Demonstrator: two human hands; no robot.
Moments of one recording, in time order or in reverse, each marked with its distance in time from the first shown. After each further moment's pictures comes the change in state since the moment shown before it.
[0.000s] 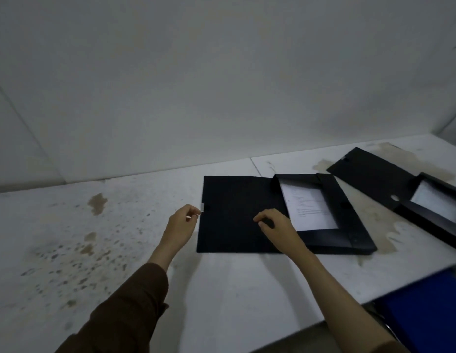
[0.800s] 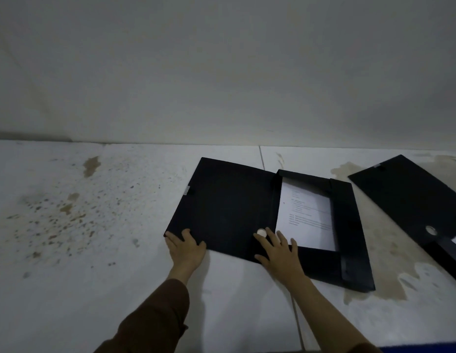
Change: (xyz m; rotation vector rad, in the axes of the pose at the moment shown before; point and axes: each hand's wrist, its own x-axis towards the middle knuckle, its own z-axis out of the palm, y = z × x) left_hand -0.024 0.008 0.153 0.181 0.070 -0.624; right_hand 0.032 0.152 -0.017 -0.739 -0.416 -0.101
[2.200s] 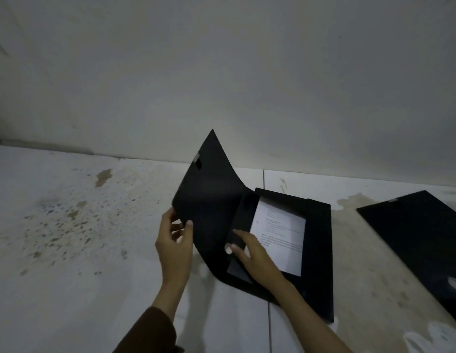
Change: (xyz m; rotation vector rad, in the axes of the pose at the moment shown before) left_hand -0.060 0.082 -0.018 -0.768 0.677 0.435; right_hand 0.028 -0.001 -0.059 0.806 0.082 -0.372
